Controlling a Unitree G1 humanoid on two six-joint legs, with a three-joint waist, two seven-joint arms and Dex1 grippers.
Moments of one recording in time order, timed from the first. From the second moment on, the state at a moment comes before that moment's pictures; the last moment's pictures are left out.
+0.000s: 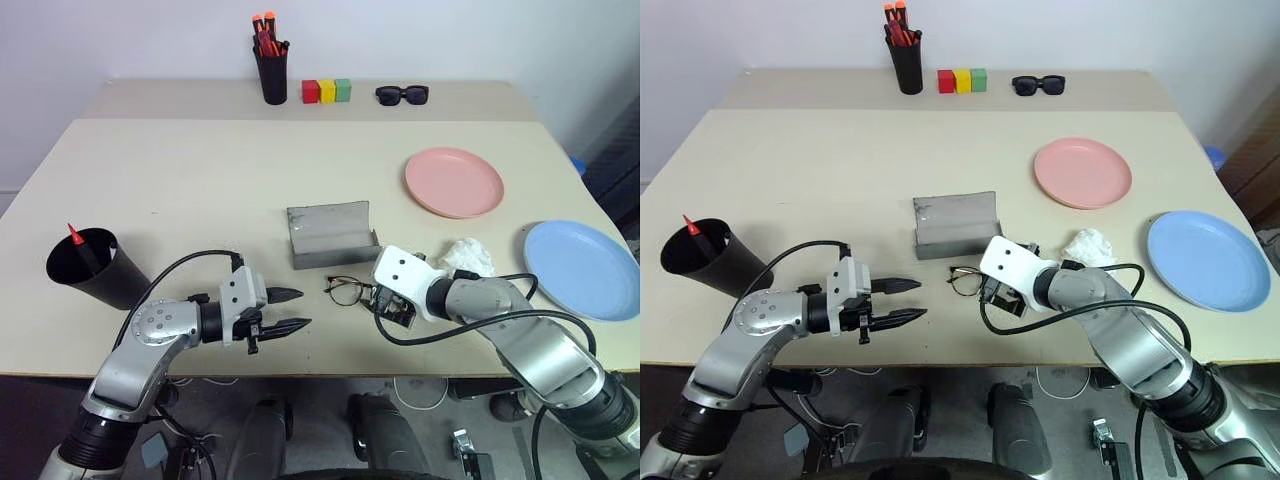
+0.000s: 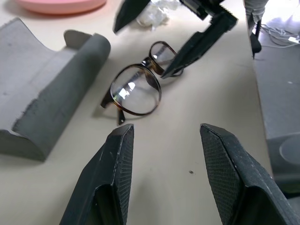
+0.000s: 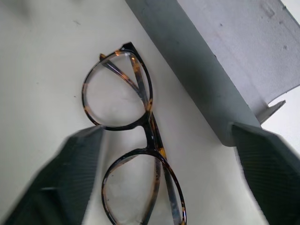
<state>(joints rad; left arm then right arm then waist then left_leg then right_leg) -0.07 0.59 -0.10 -0.35 -0.31 0.28 -1.02 -0.37 -0.75 0.40 -0.66 0.09 0.98 0.56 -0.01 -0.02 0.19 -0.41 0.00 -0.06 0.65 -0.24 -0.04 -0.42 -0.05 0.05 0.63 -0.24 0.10</state>
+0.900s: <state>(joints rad) -0.07 0.59 -0.13 -0.32 -0.27 0.24 -0.94 -0.39 -0.73 0.43 -0.62 0.02 0.94 0.62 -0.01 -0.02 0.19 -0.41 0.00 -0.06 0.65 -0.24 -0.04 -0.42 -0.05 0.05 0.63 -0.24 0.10</state>
